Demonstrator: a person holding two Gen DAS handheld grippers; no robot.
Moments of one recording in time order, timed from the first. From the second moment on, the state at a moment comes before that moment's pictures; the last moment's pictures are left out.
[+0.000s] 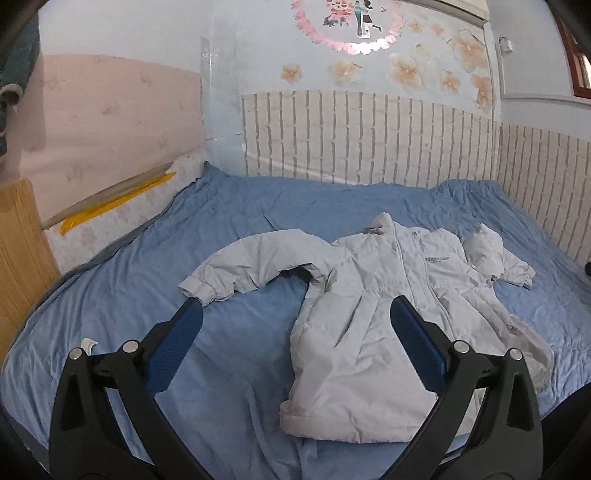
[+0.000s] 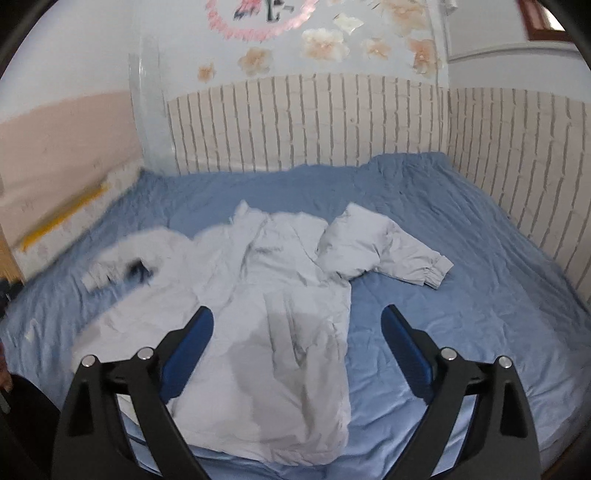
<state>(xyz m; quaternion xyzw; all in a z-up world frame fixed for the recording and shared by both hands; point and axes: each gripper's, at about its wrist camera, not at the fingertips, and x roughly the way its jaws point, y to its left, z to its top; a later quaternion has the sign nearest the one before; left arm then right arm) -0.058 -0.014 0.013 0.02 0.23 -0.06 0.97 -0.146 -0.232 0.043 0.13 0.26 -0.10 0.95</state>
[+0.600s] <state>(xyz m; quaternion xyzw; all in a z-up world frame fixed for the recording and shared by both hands) -0.004 -0.037 0.034 0.03 0.21 -0.08 0.97 -0.176 -0.295 0.034 0.15 0.22 -0.19 0.94</state>
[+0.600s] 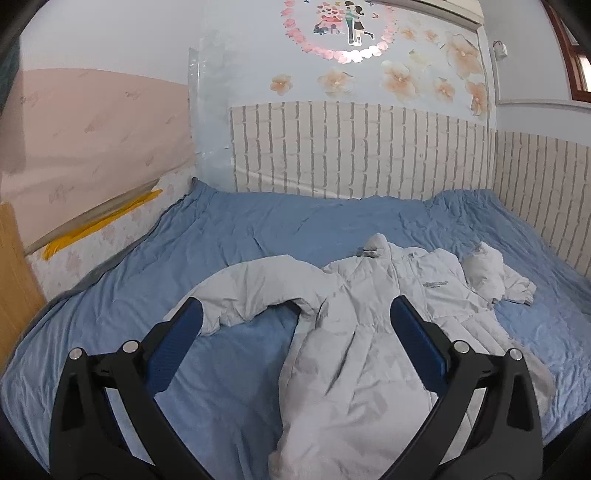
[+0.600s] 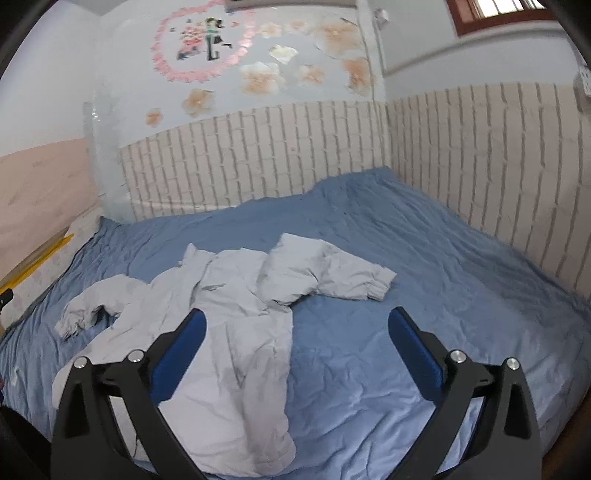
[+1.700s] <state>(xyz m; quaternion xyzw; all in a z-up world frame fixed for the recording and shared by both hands) 0.097 -0.072 0.006 -0.01 0.19 -0.08 0.98 -0.092 -0.355 -0.019 0.20 0.24 -0.29 0.90</state>
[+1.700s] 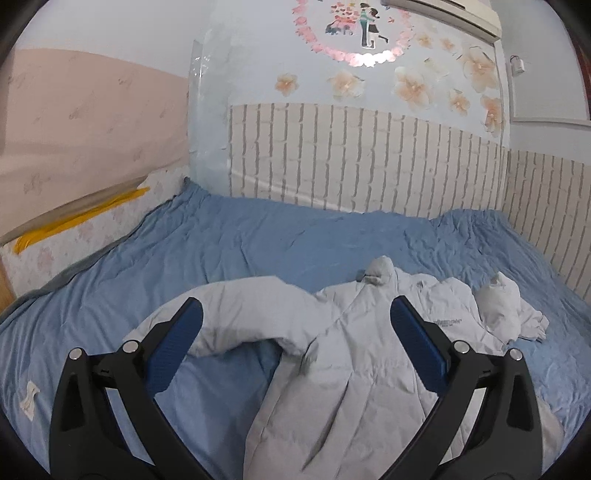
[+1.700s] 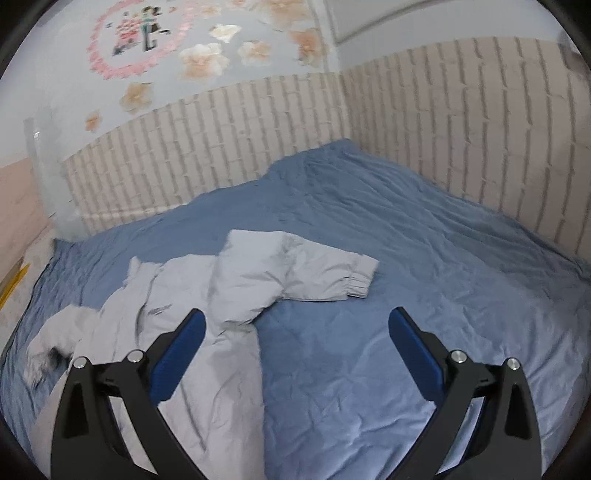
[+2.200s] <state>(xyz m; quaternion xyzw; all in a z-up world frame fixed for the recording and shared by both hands) 0.120 -0.054 -0.062 -0.06 0.25 -0.07 0.96 -0.068 -0.340 -0.061 0.14 0.31 -0.28 0.90</state>
